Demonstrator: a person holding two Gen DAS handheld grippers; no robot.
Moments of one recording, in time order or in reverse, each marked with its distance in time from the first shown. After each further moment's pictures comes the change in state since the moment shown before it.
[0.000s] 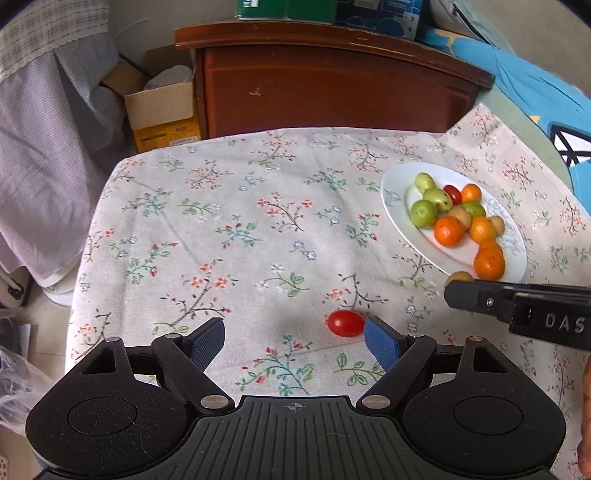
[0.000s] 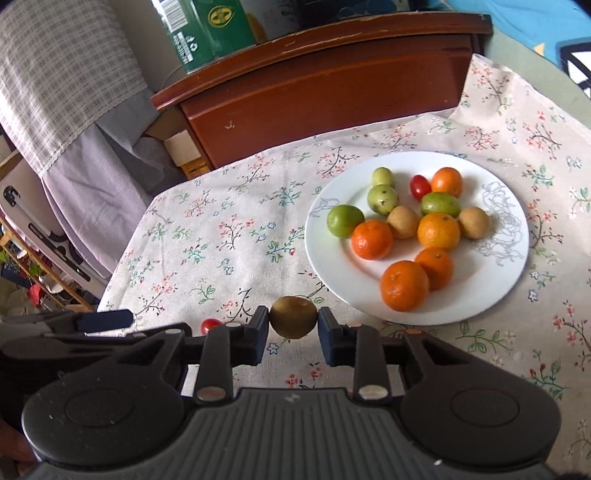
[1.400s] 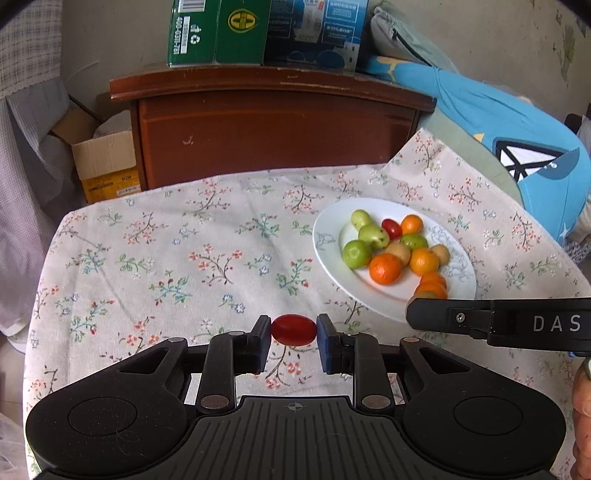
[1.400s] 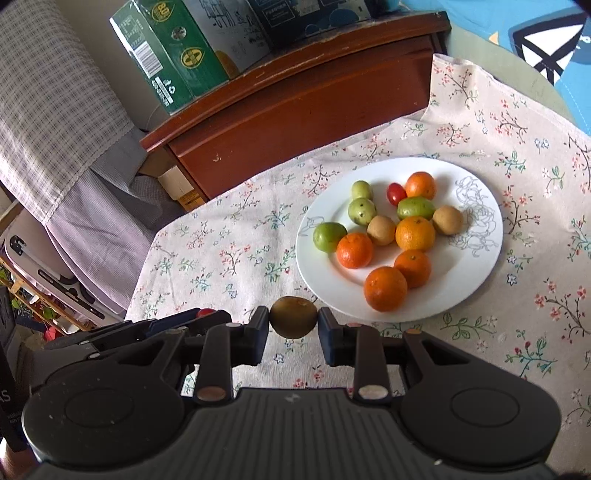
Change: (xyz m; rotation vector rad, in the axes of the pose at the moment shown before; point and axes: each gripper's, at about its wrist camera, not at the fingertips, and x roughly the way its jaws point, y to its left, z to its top) left arm -0.007 -0.030 0.019 0.053 -0.139 -0.125; right arm -0.025 -0.012 0.009 0.119 -0.055 0.019
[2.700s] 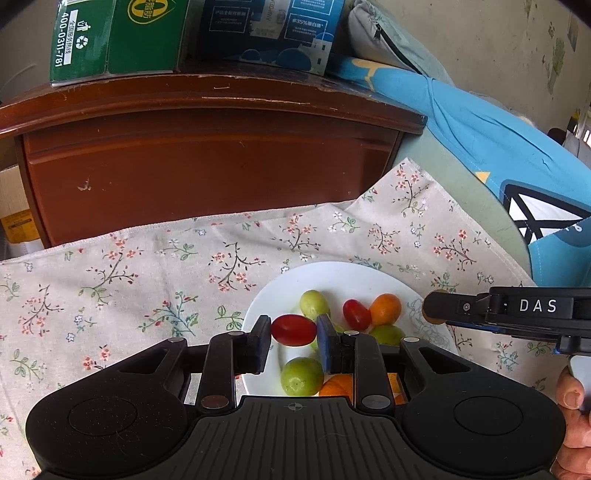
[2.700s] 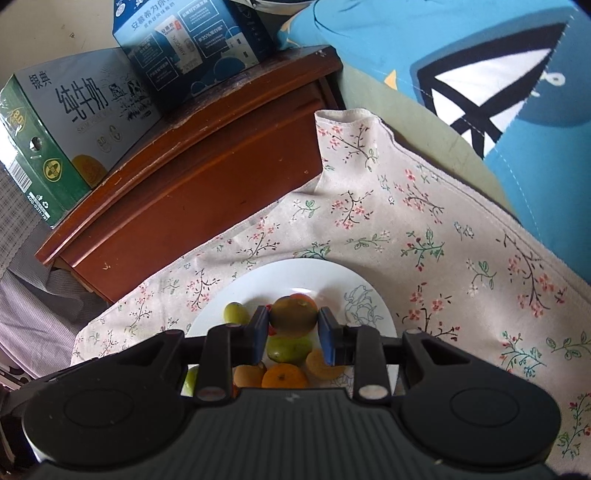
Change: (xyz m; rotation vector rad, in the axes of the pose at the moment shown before) left arm 0.099 -0.034 0.075 -0.002 0.011 -0.113; right arm 0.030 -0.090 0.088 0.158 -0.094 -0.177
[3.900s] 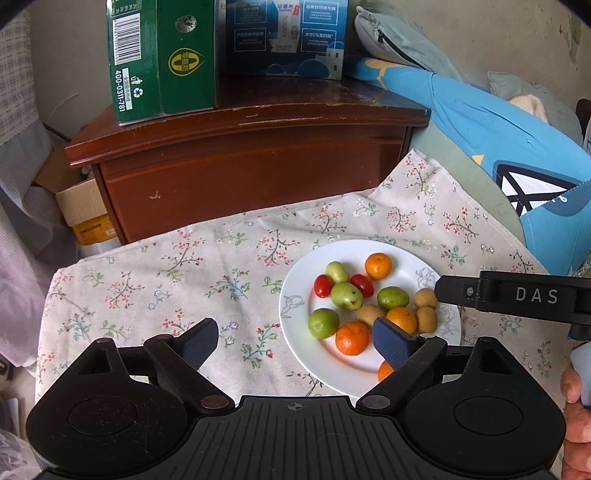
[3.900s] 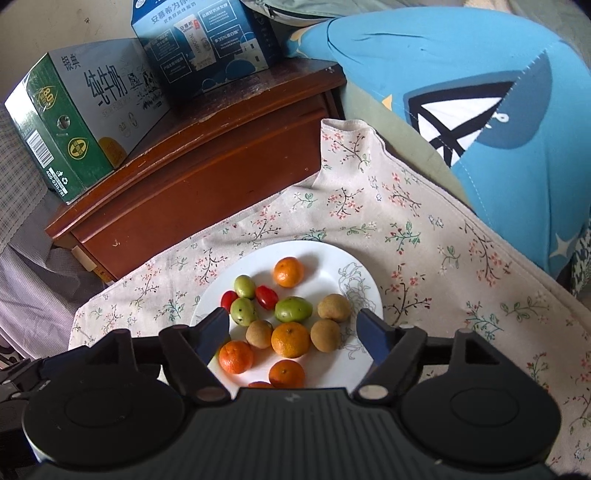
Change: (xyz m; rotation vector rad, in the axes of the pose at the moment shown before) left arm -0.077 -0.025 -0.008 0.046 0.050 0.193; right arm -0.051 0.026 -0.018 -0.062 0.010 -0.081
